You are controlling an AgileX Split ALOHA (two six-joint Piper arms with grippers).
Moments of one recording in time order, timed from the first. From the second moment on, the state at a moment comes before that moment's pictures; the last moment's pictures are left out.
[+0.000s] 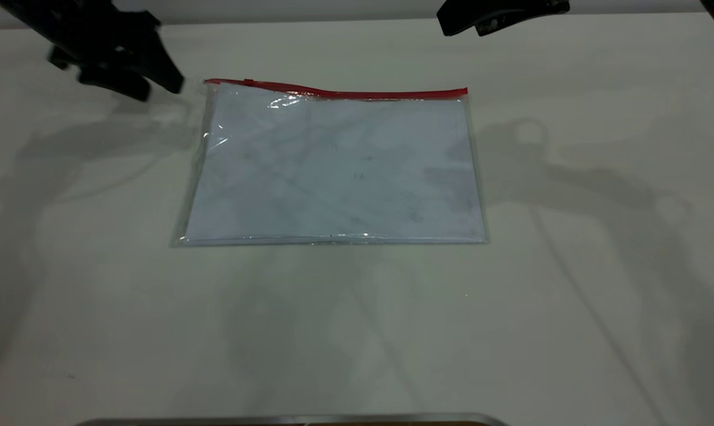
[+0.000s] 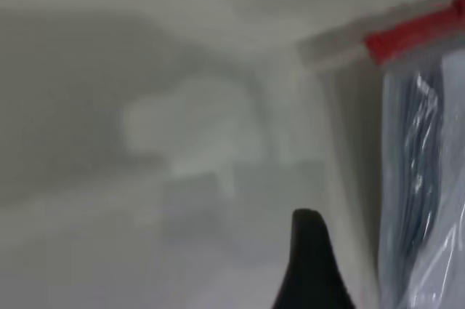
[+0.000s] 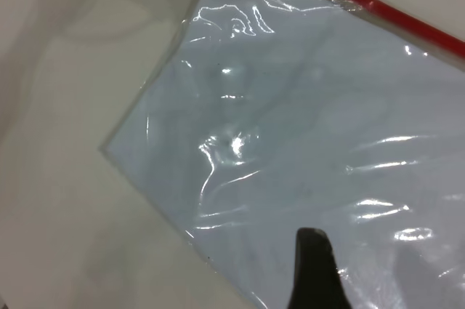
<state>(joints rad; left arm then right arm) 0.04 2.51 -1.73 -0.78 0.64 0.80 0.20 2.07 -1.23 1.23 0.61 -1.32</state>
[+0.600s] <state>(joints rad) 0.04 2.68 -1.83 -1.12 0.69 1.03 0.20 2.07 -1.23 1.24 0.61 -1.32</state>
